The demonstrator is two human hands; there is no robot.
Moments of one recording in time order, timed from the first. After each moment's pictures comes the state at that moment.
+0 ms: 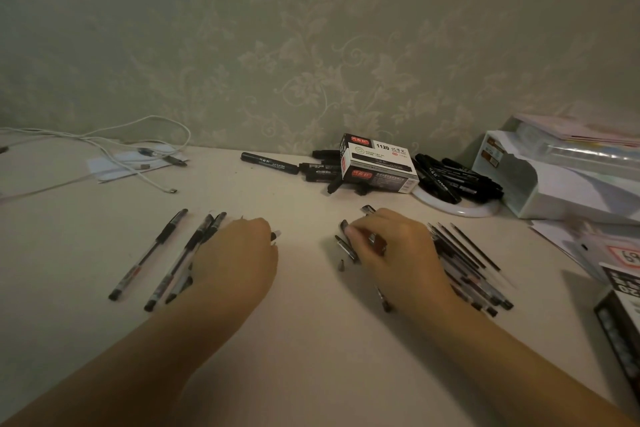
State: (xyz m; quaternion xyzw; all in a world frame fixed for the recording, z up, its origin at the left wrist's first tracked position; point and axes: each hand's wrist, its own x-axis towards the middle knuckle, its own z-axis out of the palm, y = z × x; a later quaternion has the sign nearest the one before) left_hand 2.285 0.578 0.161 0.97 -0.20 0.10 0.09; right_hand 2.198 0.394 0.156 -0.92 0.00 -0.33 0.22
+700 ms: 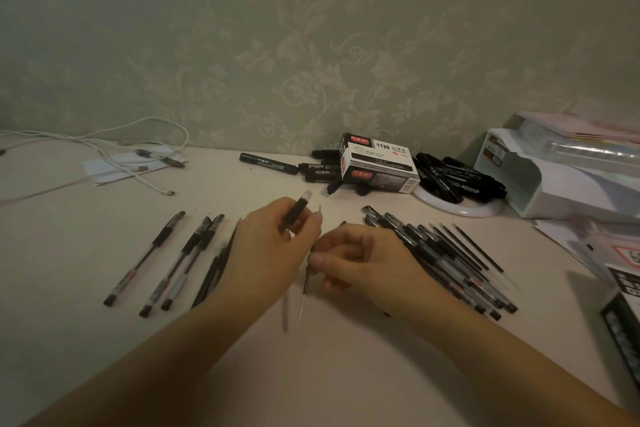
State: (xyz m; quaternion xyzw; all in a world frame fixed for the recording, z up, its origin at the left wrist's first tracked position) left_hand 2.273 0.555 0.162 0.81 -0.25 0.10 0.52; right_hand 2.199 0.410 0.161 -0.77 0.00 -0.04 0.64
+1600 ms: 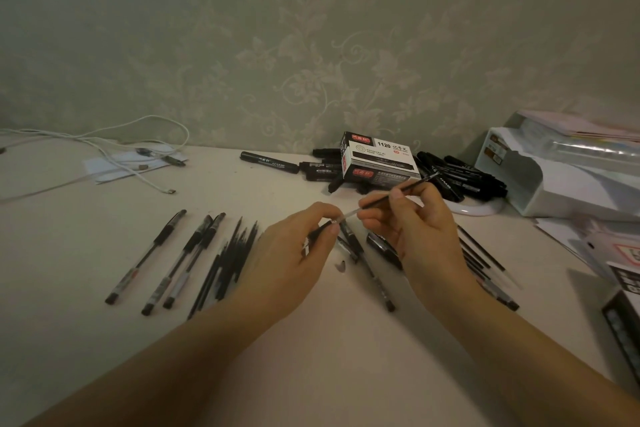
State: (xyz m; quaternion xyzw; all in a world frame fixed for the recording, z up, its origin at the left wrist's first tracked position) left_hand 2.269 0.551 0.151 0.80 -0.39 0.11 0.43; right_hand 2.203 0.390 0.171 -0.60 0.04 -0.28 0.75
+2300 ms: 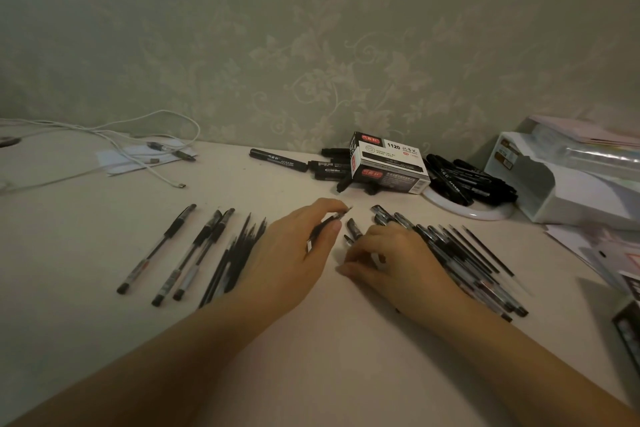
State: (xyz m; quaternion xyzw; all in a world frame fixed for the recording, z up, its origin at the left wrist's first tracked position) left_hand 2.277 0.555 0.145 0.81 -0.38 0.13 0.43; right_hand 2.202 0.388 0.151 -0.97 -0.05 -0.16 0.17
